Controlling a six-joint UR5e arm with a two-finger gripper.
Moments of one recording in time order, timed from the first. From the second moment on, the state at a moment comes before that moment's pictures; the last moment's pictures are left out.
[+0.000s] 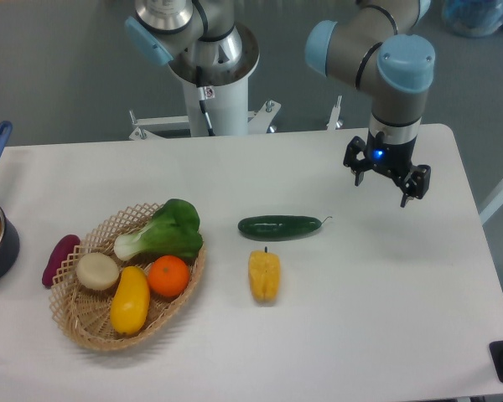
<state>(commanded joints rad) 2.83 -1.80 -1.83 -0.90 1.52 1.46</state>
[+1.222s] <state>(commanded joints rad) 2.54 -1.82 -1.83 -0.89 1.51 1.04</state>
